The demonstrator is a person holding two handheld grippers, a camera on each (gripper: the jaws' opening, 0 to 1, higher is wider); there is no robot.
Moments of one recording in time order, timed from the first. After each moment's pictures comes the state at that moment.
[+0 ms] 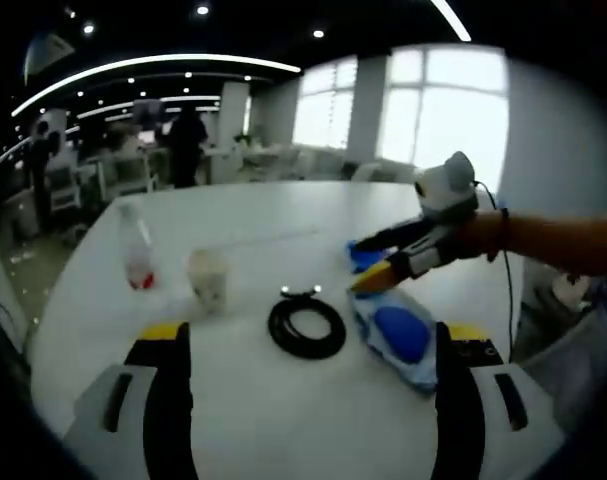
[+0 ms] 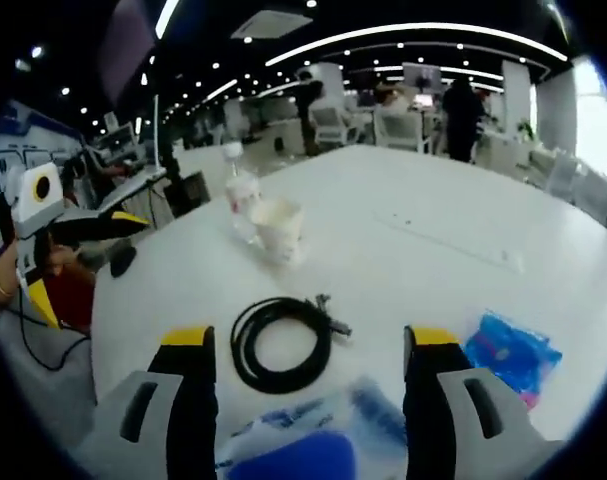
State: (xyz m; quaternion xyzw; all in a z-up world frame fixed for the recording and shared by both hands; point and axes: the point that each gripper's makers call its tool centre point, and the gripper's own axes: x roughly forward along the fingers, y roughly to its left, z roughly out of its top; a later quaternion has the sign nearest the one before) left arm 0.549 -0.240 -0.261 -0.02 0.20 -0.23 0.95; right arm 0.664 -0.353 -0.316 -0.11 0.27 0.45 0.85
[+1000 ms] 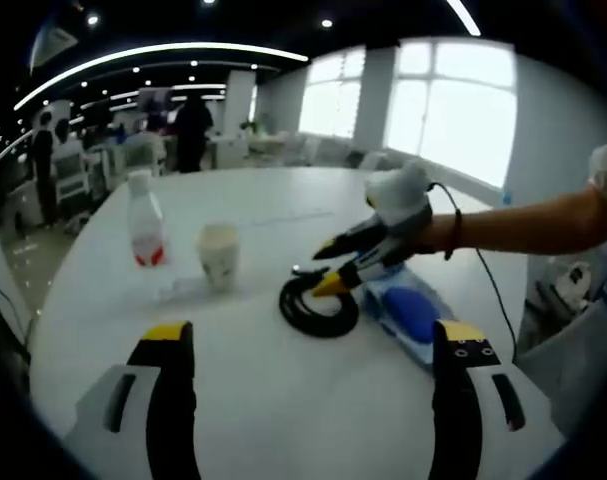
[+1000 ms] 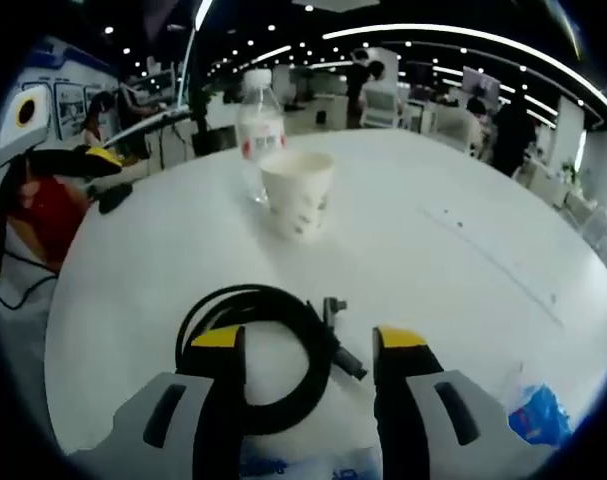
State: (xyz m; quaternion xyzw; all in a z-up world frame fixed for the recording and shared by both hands) left arm 0.546 -0.227 -0.284 -0.02 0.23 -0.22 0.95; right arm 0.691 -0.305 -0.377 -0.19 0.27 0.51 0.79
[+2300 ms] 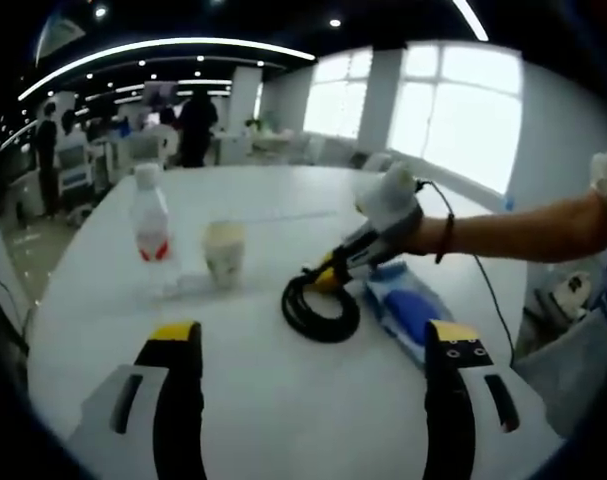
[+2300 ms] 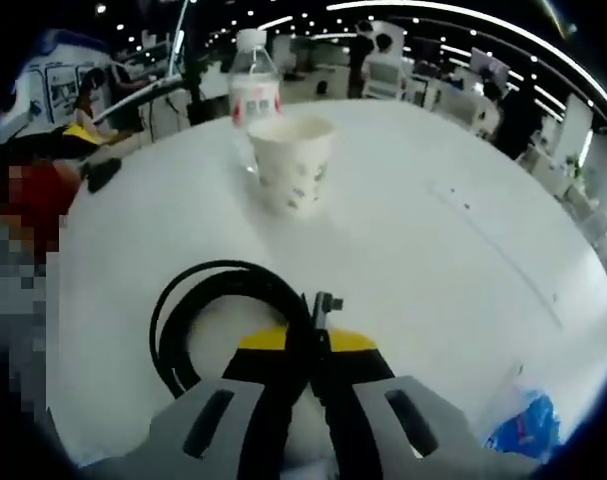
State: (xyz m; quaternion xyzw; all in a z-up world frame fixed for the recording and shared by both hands) left arm 0.548 -0.220 -0.281 -0.03 0.24 -0.21 0.95; right arm 0.694 -0.307 -0.390 -0.22 0.33 0.49 0.78
